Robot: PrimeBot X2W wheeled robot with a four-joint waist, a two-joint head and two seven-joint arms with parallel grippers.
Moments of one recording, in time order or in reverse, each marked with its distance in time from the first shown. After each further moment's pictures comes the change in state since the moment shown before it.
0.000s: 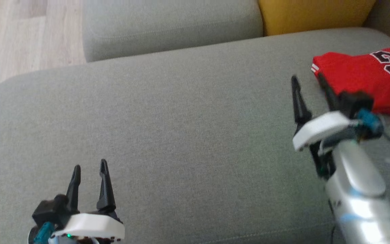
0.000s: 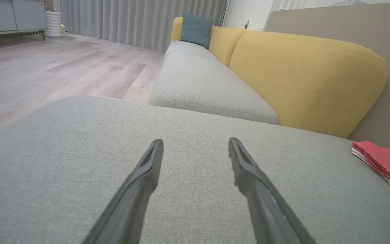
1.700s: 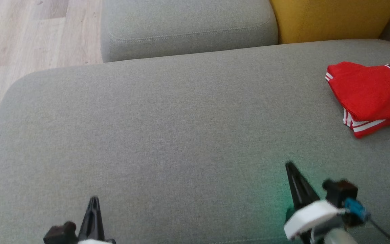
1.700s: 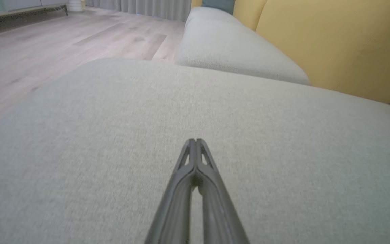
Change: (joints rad) left arm 0.089 -0.002 0.002 0.079 0.047 0.005 0.003; right arm 0.489 0.023 0.076 -0.318 0.087 0.000 0.028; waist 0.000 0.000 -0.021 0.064
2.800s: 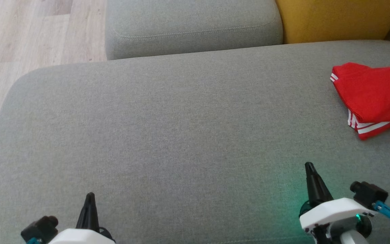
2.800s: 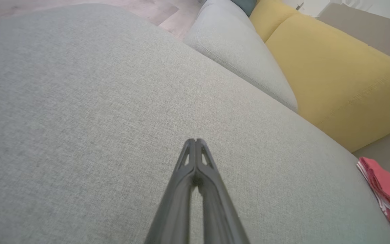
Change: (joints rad) left arm -0.042 0.006 0.030 0.052 -0.371 -0.063 0.072; right arm 0.041 -0.002 -0.058 -0.011 0.369 0.000 0.059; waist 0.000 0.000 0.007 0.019
